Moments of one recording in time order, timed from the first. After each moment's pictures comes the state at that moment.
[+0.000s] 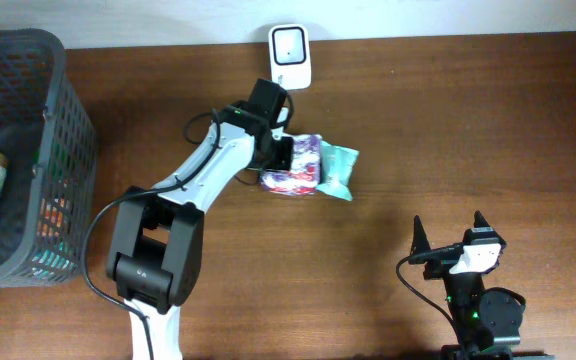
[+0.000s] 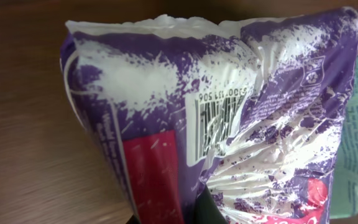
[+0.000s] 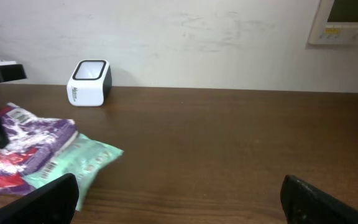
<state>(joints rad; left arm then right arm) -0.43 2.10 1.62 -0.78 0.12 -0.25 -0.01 0.01 0.01 -0.07 -0.05 -0.01</state>
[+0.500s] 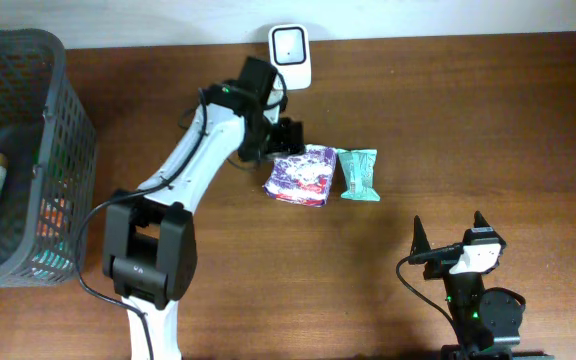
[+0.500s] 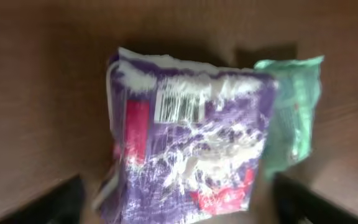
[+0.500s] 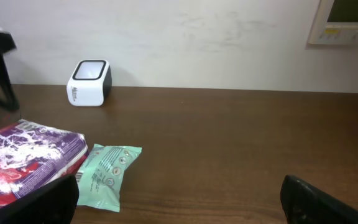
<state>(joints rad) -0.39 2.11 1.82 -0.99 0.30 -0.34 -0.01 0.01 0.01 -0.07 -0.05 0.00</state>
